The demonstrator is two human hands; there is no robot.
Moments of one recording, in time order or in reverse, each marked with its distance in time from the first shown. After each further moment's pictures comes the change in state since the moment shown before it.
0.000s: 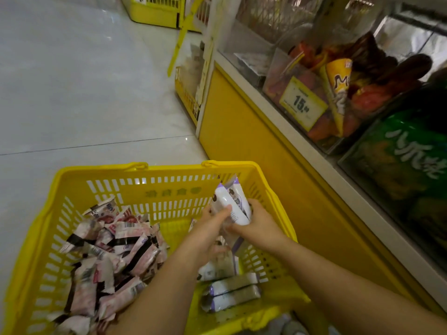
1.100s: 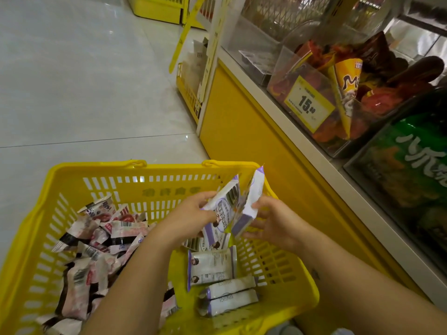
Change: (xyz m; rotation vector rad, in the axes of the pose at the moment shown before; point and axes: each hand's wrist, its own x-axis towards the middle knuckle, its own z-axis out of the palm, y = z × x) left_hand -0.006 0.040 -0.031 0.630 -0.022 0.277; right_hand 0.015 -0.004 -0.034 0.731 -0.218 0.348
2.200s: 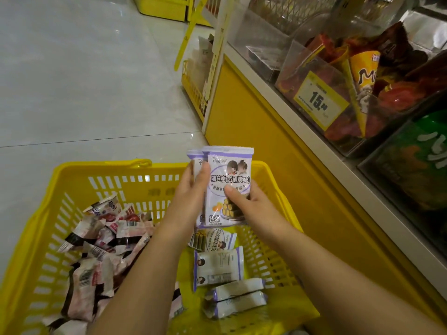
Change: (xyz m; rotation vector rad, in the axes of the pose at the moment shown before) left_hand -0.004 0.014 -0.002 -0.543 0.190 0.223; right_hand -0.002 -0.004 0.057 -0.382 -0.014 -0.444
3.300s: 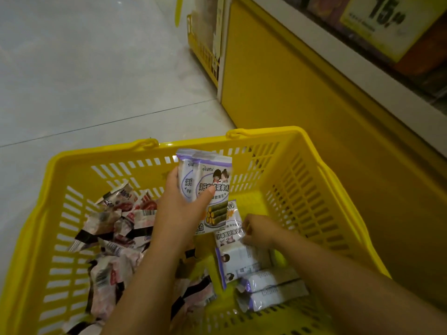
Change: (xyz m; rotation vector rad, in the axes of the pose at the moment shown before) left_hand -0.002 -0.039 -0.049 0.659 0.284 -0.025; right_hand 0.059 0.173 0.021 -0.946 -0.379 0.372
